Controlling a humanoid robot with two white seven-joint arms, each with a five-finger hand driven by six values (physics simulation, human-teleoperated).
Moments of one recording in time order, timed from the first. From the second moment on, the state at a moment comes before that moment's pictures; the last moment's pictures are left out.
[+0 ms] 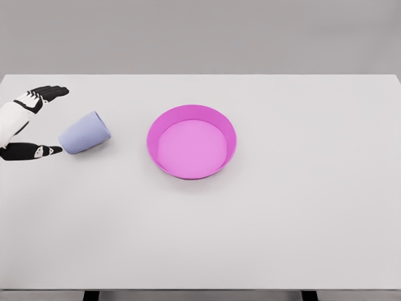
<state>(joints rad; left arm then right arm) -0.03 0.84 -0.07 -1.59 -0.16 -0.61 -0.09 0.00 0.00 -0.07 -0.01 0.08 -0.06 0.08</state>
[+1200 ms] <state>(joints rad) -0.09 0.88 -0.13 -1.52 -0.05 -0.61 -0.14 0.01 0.00 -0.07 -0.01 0.08 -0.06 0.08</state>
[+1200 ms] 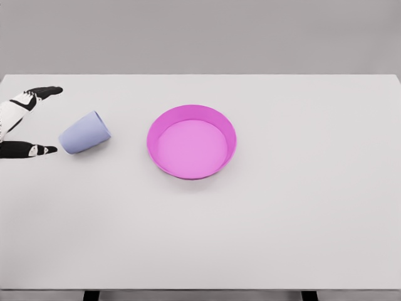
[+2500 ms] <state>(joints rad) -0.28 0.92 -0.39 -1.48 0.06 -0.13 -0.22 0.01 0.00 -0.07 -0.01 0.08 -0.06 0.08</state>
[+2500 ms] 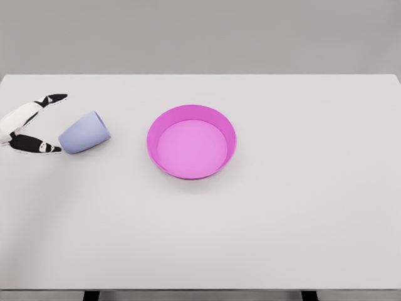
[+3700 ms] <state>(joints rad) -0.42 0.81 -0.36 -1.50 0.06 0.08 -0.55 0.01 0.00 -0.07 -0.01 0.08 -0.06 0.08</state>
